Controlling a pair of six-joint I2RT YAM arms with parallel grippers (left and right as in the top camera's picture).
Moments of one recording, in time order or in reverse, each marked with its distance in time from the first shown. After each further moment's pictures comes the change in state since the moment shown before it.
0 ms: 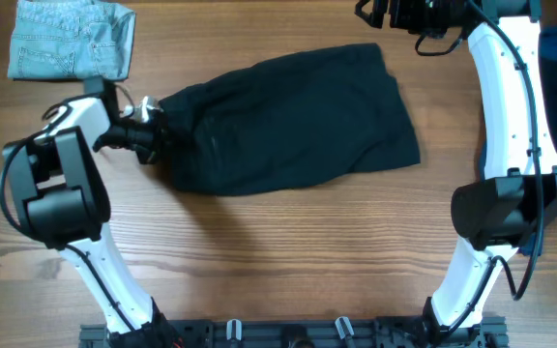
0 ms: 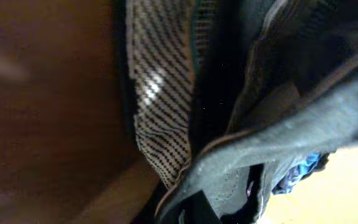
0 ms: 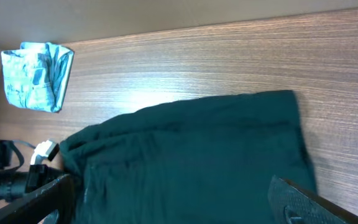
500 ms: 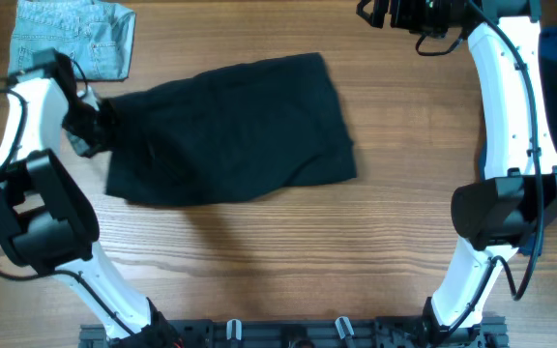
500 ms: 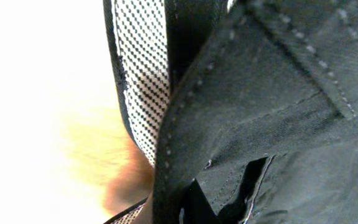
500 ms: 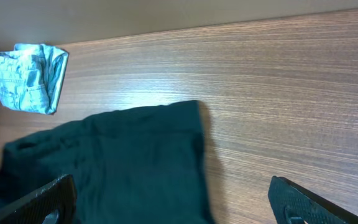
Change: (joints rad) left arm 0.079 -0.136 0.224 -0.317 -0.589 0.000; right arm 0.000 0.000 0.000 0.000 0.020 0.000
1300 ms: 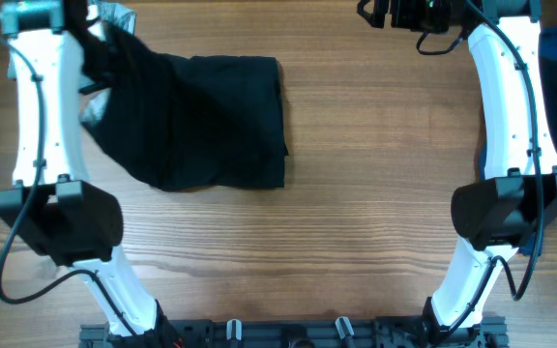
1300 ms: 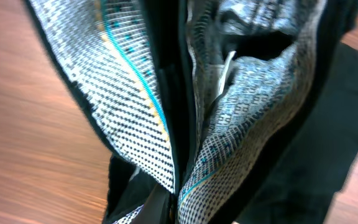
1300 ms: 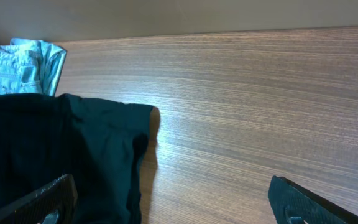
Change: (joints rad) left arm -0.236 -0.014 0.544 -0.291 -0.180 -0.008; right arm 0.000 0.000 0.000 0.017 0.007 -0.052
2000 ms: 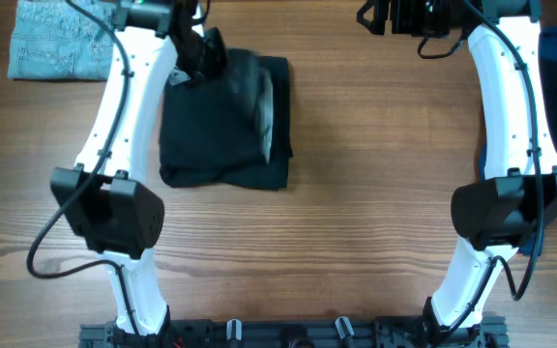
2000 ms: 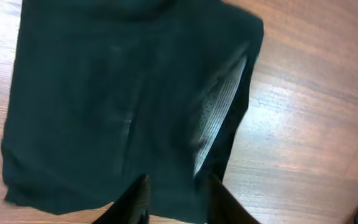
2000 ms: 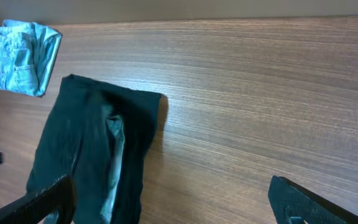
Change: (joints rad) left arm -0.297 0.055 0.003 0.098 0.146 -0.222; right arm 0.000 0.000 0.000 -0.049 0.000 -0.050
